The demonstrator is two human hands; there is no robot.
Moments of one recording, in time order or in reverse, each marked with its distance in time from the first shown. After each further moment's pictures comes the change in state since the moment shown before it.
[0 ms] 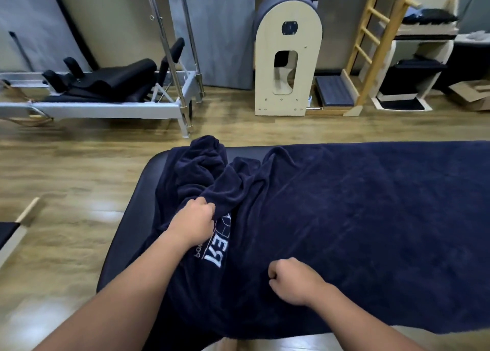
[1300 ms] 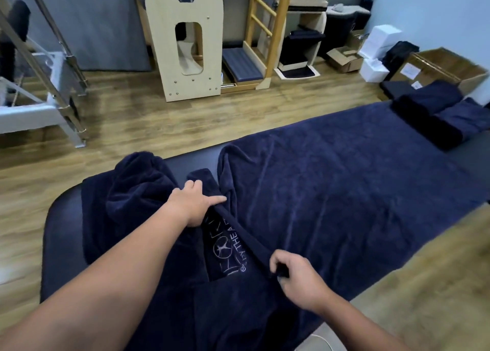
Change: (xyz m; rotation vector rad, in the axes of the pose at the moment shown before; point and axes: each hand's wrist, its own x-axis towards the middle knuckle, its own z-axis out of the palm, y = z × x) left_hand 0.192 0.010 -0.016 0.515 -0.316 0.536; right_hand 0.031 -0.033 -0.008 0.595 0.385 0.371
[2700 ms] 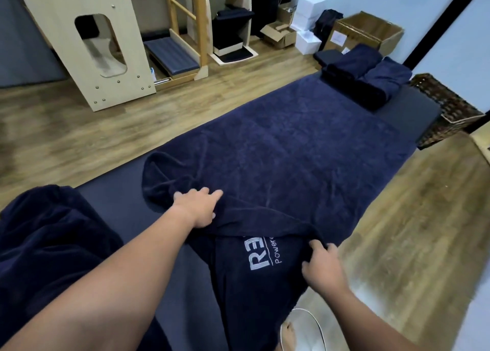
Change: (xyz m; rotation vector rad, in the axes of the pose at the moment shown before) left_hand 0.090 0.143 -0.063 -0.059 -0.015 0.182; right_hand -0.021 0.154 -0.053 -0.110 0.442 0.719
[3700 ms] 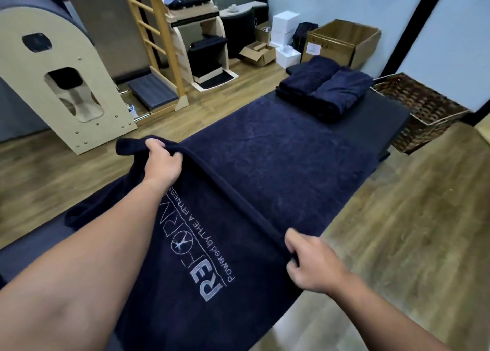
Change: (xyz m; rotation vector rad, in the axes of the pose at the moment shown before) left_hand 0.117 0.141 -0.185 -1.101 0.732 -0.385; right_hand 0.142 0.108 -0.174 0.046 0.041 -0.804
